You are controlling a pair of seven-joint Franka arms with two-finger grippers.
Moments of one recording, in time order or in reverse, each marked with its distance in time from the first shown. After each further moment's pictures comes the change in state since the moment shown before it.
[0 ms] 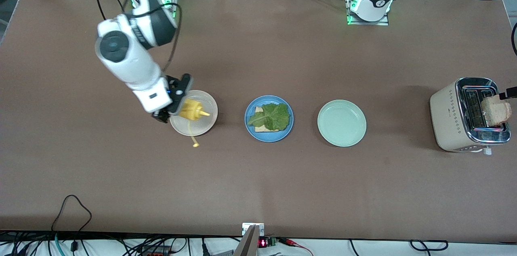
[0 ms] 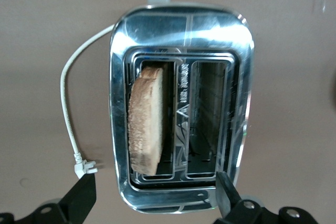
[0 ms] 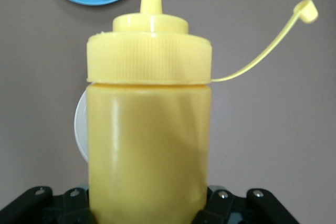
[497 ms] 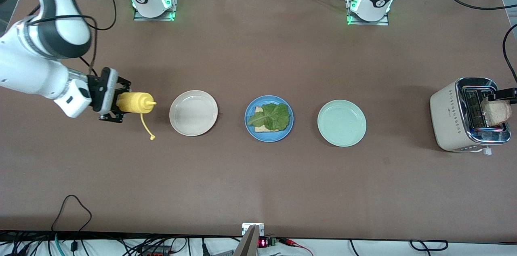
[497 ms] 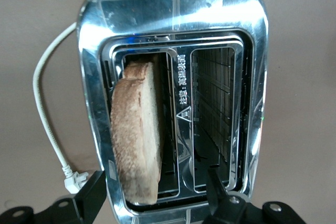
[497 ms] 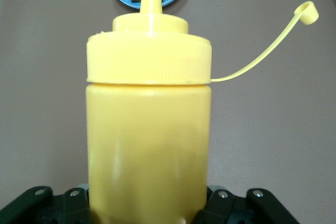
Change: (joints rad) left arm 0.003 0.068 -0.005 0.003 0.000 -0.001 0.091; right arm -0.379 -0.024 0.074 -0.015 0.372 -0.154 -0.641
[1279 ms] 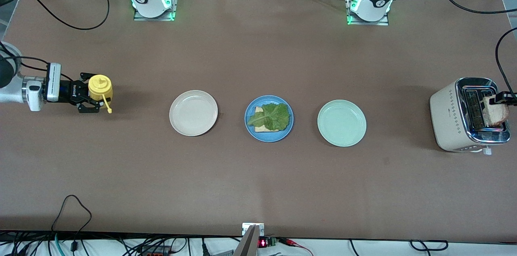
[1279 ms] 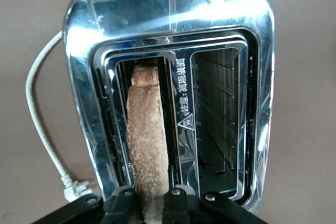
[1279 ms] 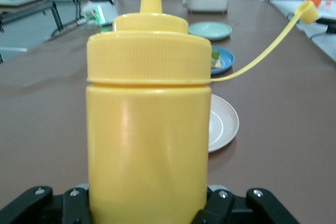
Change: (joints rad) left arm 0.000 0.021 -0.003 0.006 0.010 0.014 0.032; right arm -0.403 0.303 -0.003 0.006 0.313 -0.365 -0.767
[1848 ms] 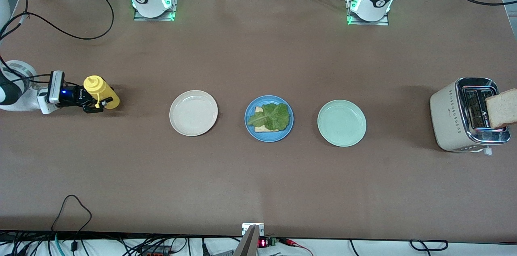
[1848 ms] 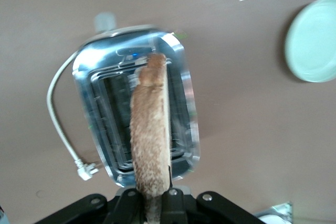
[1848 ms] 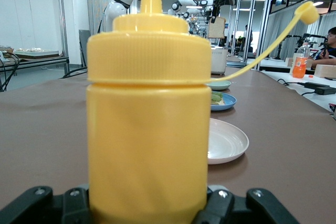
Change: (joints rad) left arm -0.019 -0.034 -0.114 0.354 0.003 -0.371 -0.008; right arm -0.096 0.326 -0.005 0.154 0.007 -0.152 -0.174
